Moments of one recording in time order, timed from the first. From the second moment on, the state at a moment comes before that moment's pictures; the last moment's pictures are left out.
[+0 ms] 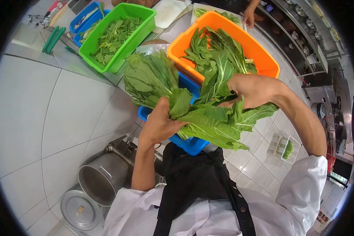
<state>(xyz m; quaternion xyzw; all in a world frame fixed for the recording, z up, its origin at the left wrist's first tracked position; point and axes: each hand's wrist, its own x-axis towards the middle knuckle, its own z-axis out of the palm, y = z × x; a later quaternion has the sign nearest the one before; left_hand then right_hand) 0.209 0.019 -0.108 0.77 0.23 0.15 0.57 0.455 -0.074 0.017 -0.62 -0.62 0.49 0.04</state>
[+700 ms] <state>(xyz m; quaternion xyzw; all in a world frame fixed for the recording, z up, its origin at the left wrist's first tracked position) 0.225 0.010 -0.077 0.62 0.27 0.25 0.70 0.545 -0.128 0.022 -0.46 -0.25 0.28 0.80</state>
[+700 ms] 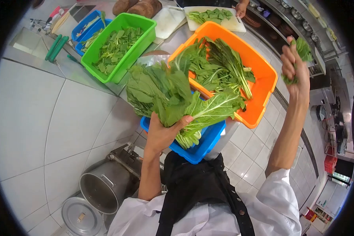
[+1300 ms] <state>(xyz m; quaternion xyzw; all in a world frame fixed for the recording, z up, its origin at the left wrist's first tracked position) 0.281 0.012 -0.069 0.34 0.19 0.37 0.84 0.381 -0.105 -0.073 -0.72 -0.45 0.17 0.50</state>
